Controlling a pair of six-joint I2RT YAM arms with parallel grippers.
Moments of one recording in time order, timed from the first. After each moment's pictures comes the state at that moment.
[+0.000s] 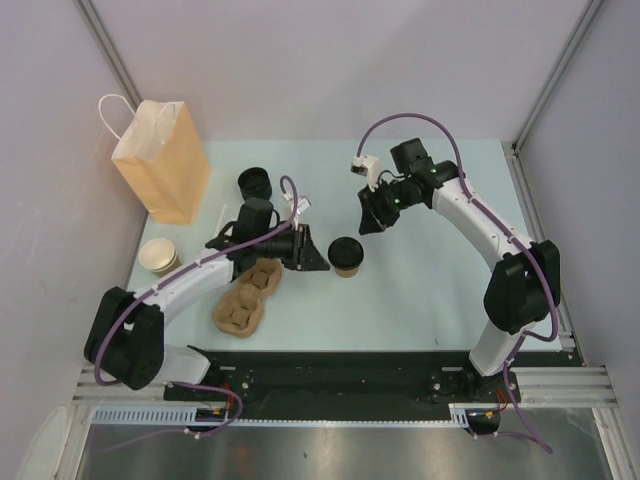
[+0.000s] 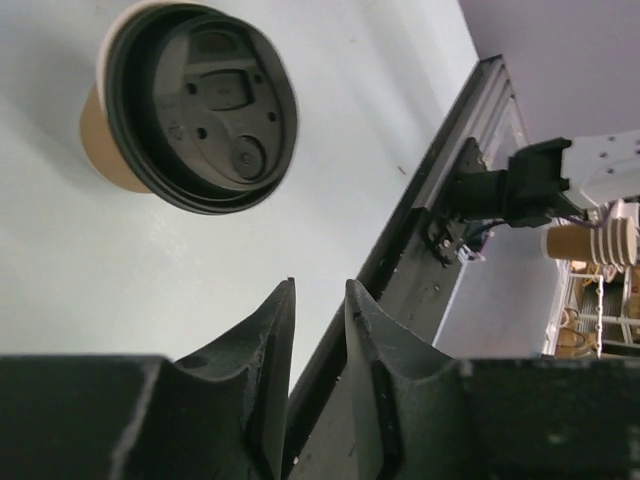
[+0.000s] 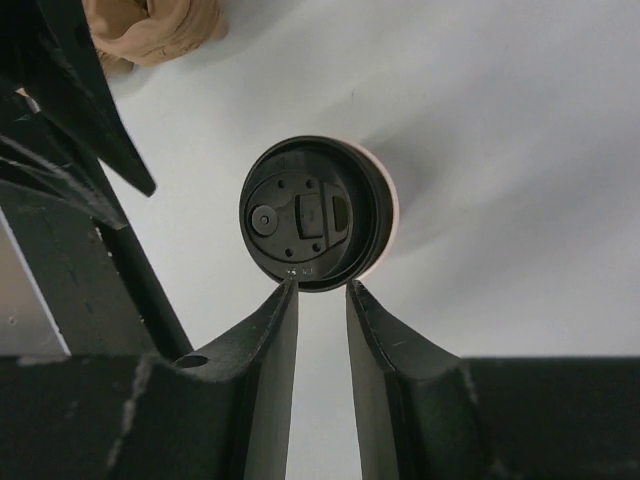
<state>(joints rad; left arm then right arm) -0.48 1.34 0.83 -0.10 0.76 -0.44 0.44 1.73 1.59 -0.84 -0.63 -0.33</state>
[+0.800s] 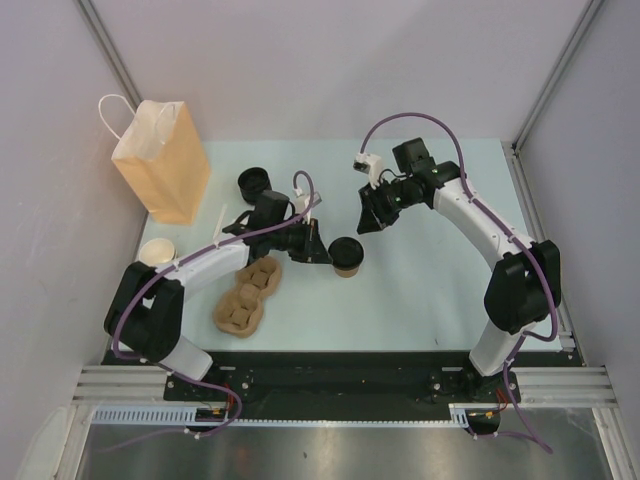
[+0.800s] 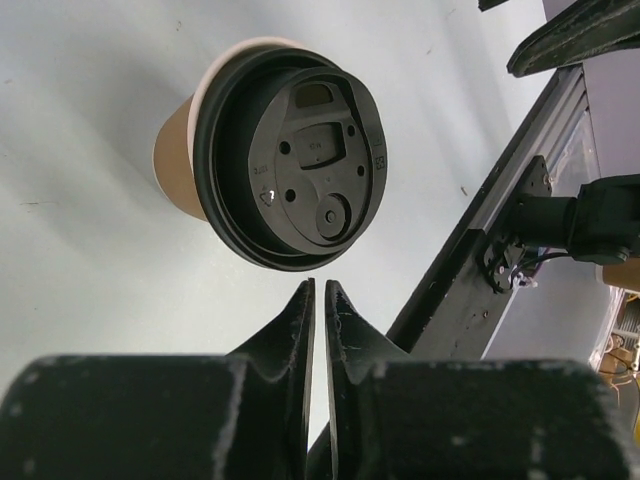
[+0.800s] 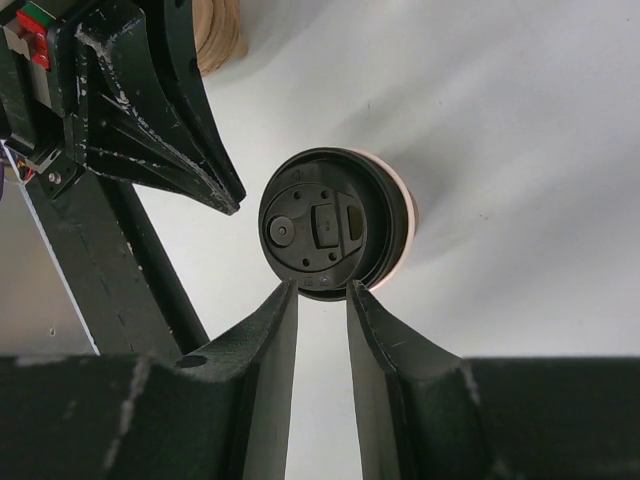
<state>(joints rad) -0.52 1.53 0.96 -0.17 0.63 -0.38 0.41 1.73 1.56 -0.81 -0.69 -0.25</state>
